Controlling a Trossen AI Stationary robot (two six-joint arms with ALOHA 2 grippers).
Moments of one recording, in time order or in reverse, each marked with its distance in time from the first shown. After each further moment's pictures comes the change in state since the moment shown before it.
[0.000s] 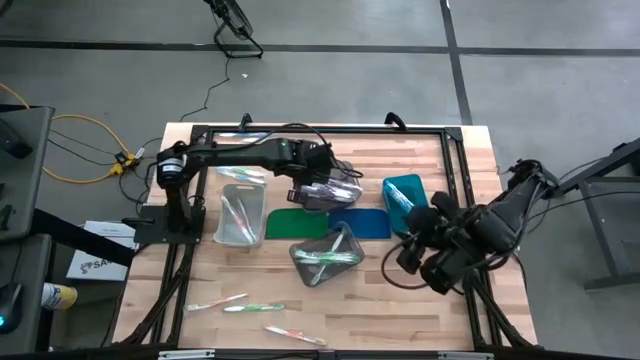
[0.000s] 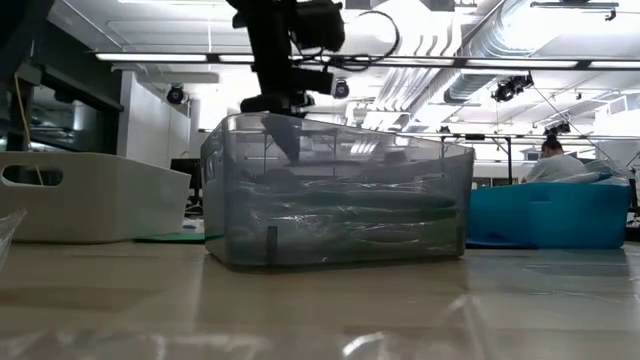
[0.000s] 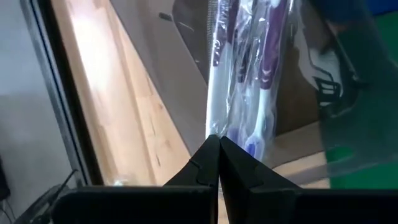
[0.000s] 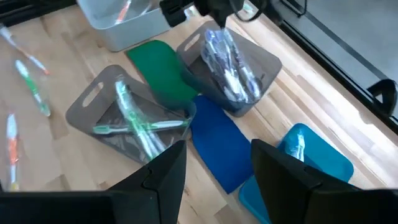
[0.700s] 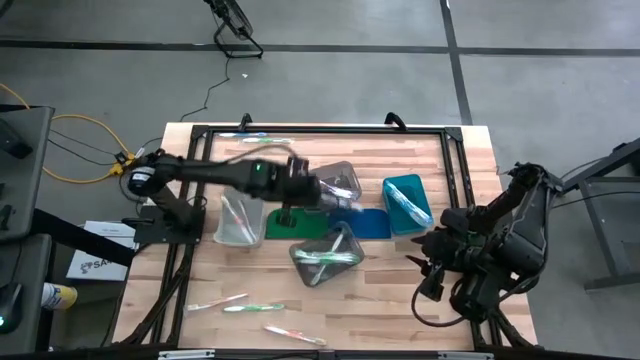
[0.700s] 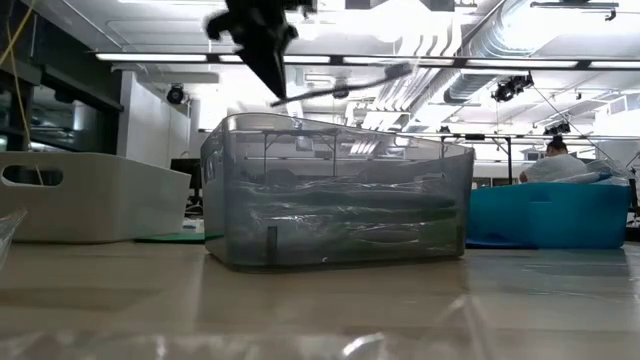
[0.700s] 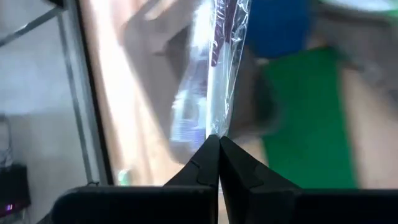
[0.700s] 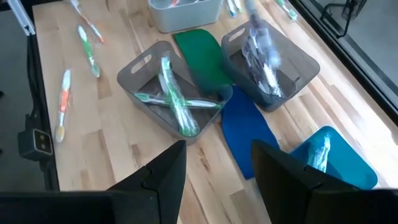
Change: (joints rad) left arm -0.226 -0.186 0.000 -0.111 -0.103 -0.185; right arm 0.200 0.000 0.000 0.000 0.015 -0.009
